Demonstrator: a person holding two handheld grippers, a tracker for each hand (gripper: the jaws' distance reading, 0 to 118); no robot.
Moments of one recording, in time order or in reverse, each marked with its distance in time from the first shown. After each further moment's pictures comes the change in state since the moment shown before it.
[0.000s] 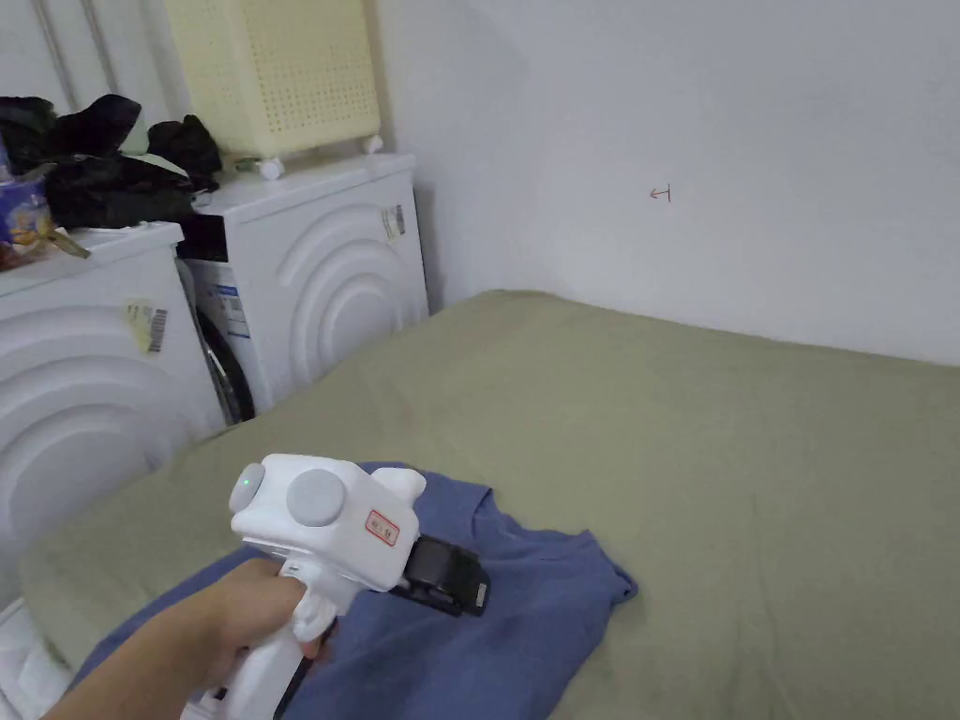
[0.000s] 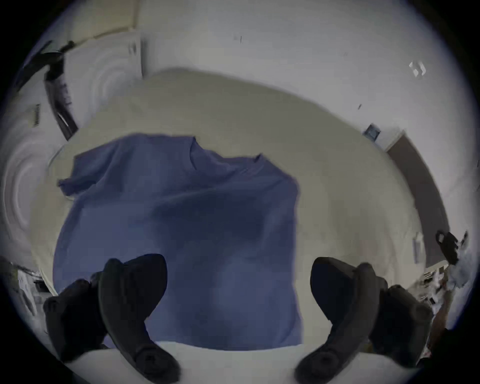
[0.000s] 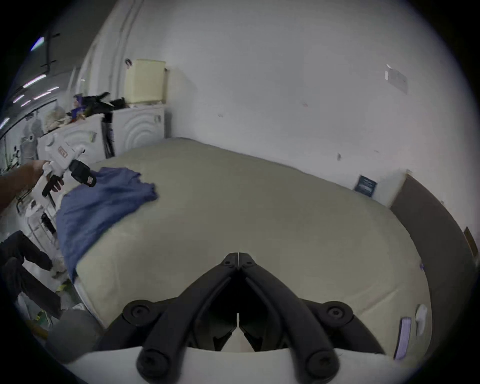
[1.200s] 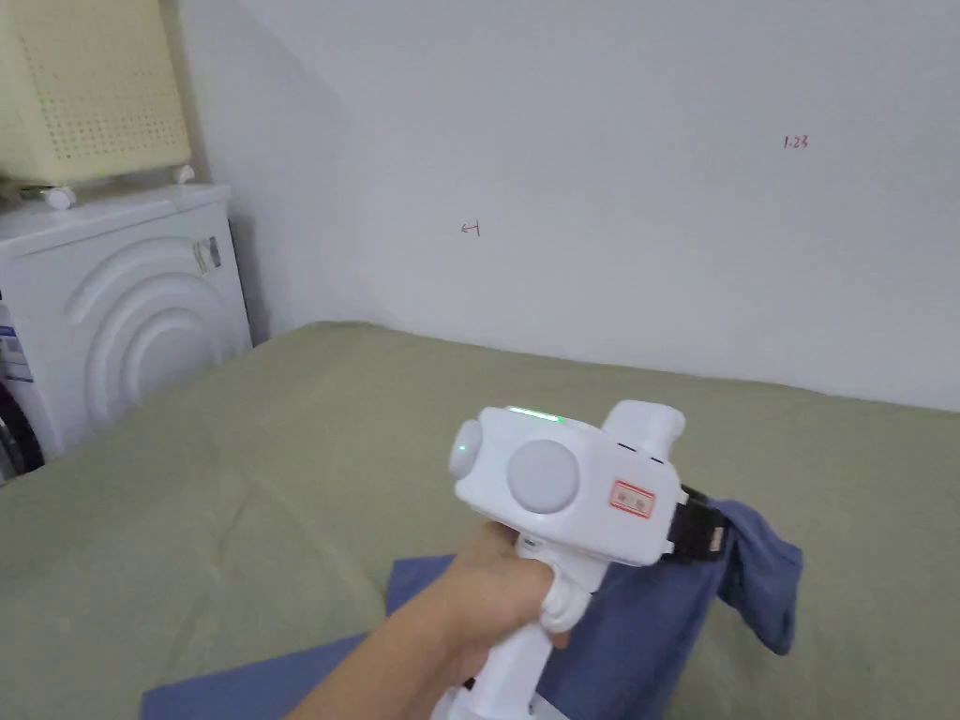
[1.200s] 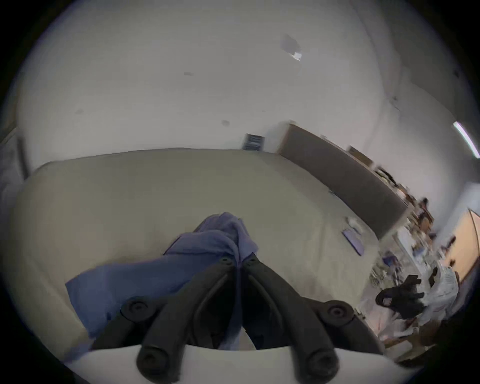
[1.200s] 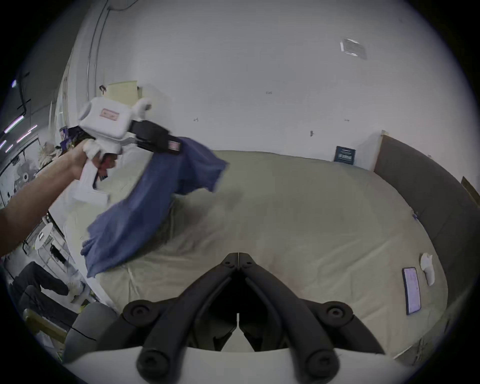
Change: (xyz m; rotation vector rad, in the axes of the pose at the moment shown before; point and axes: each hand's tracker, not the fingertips) left arm 0.398 0.048 0.001 0.293 -0.508 -0.472; right arm 0.049 -0.062 0.089 0.022 -0.013 -0.200
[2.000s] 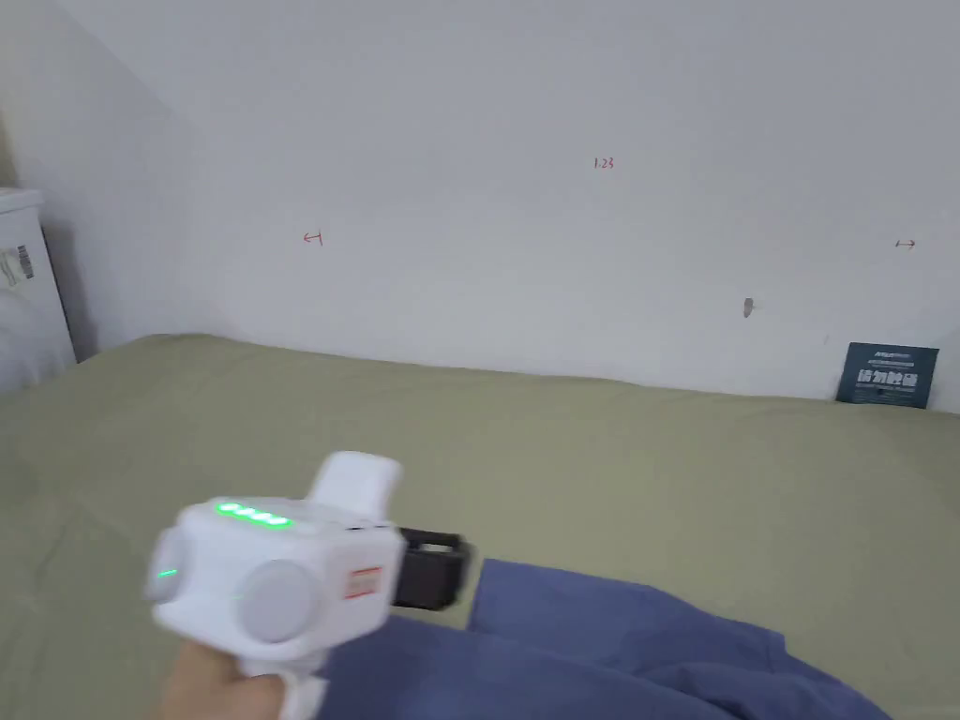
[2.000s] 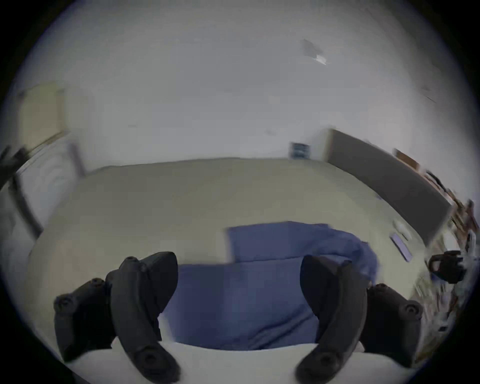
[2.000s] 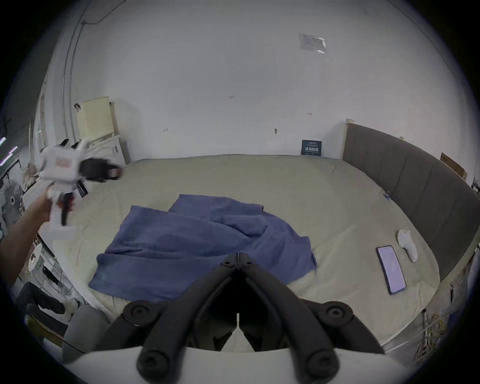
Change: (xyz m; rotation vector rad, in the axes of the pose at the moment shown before) left arm -0.026 -0.090 0.105 0.150 0.495 0.098; right arm 0.050 -0.015 0.036 0.028 -0.121 -0.105
